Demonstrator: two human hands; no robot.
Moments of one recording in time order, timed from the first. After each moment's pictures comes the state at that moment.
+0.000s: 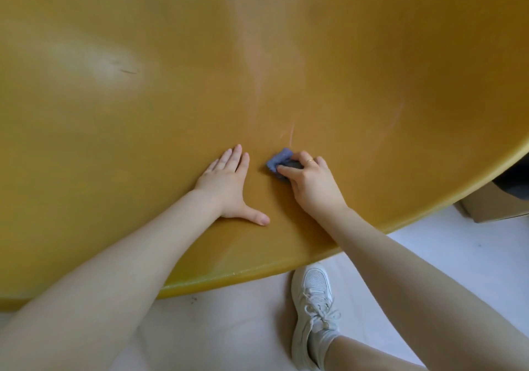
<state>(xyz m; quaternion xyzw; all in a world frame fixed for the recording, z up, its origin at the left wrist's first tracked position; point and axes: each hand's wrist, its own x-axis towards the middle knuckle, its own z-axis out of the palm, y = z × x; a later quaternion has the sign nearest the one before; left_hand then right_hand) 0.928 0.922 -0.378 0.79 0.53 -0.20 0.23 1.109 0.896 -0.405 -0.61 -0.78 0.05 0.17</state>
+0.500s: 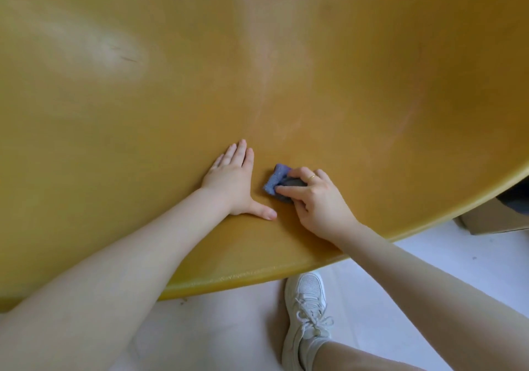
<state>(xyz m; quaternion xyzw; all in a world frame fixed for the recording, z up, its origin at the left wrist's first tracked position) 0.940 0.923 -0.381 0.78 0.55 -0.16 0.25 1.116 0.878 -0.398 -0.53 -0.83 0.12 0.15</state>
